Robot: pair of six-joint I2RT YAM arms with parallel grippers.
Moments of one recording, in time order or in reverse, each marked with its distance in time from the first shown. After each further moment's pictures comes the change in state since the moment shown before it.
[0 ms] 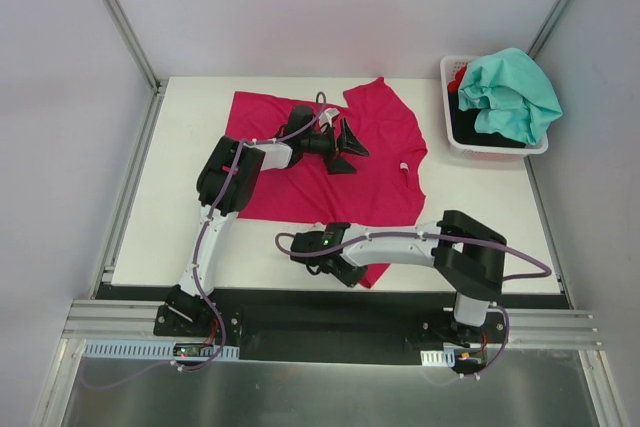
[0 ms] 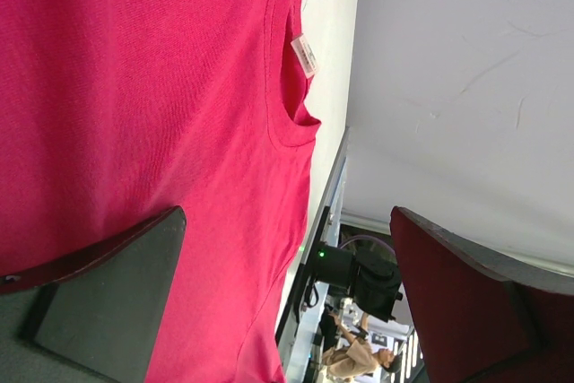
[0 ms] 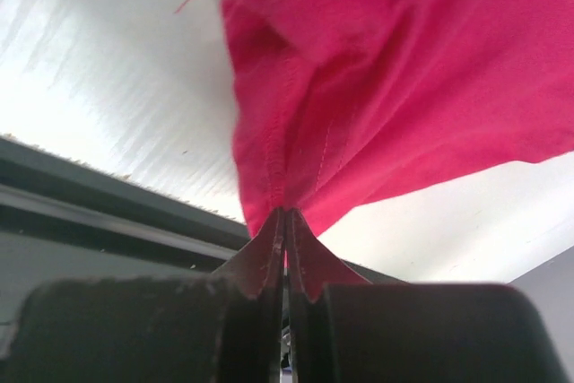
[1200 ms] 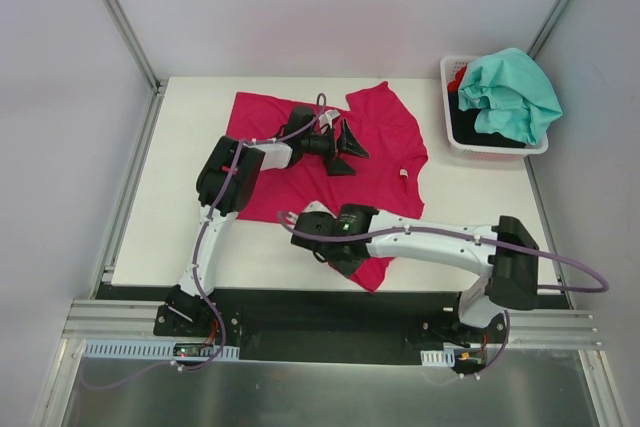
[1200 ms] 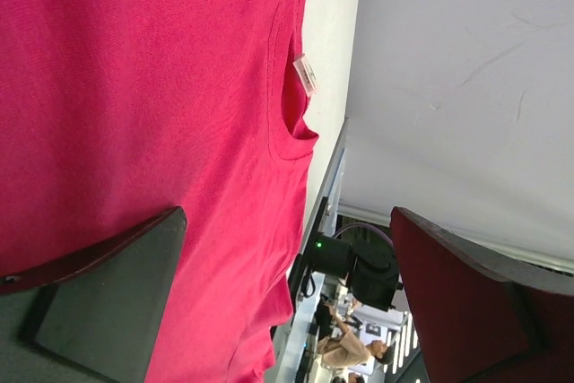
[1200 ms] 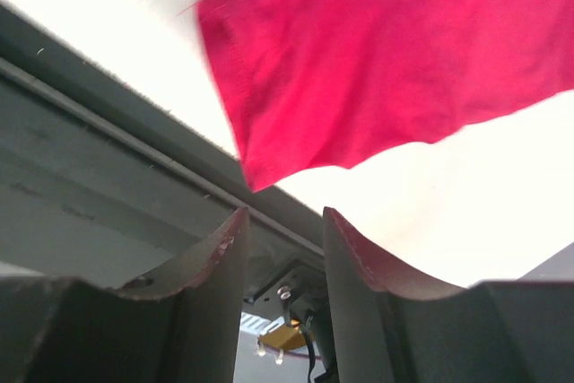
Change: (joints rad) left arm 0.000 -0.005 -0.002 -0.031 0.021 0.005; right arm 0.046 -0.142 0.201 -0.202 -0.033 -0.016
